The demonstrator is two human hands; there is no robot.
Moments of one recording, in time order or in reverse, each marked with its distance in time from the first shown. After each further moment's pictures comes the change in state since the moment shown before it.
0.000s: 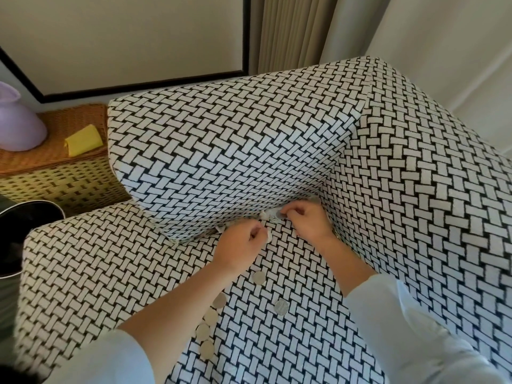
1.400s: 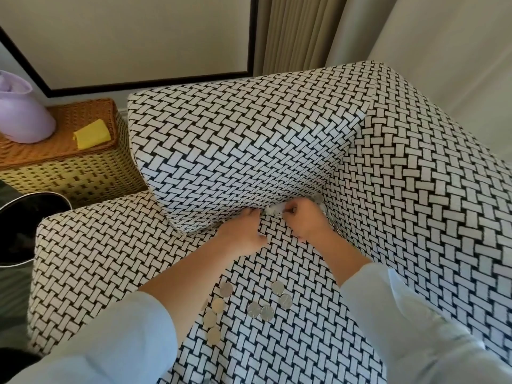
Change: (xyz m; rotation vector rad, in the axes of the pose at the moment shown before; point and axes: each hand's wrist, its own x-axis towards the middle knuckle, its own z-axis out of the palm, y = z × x) left_hand 0.020 0.000 -0.016 0.550 -0.310 -0.117; right_hand -0.008 -0.026 0.005 -0.421 -0.083 0.027
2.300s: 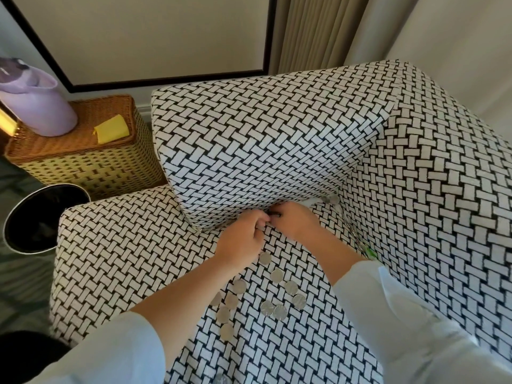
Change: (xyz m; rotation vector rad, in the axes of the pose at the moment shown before) left_hand -0.035 -0.023 0.014 -0.392 0.353 0.060; right_hand -0.003 -0.046 0.025 -0.339 -0.173 -0.146
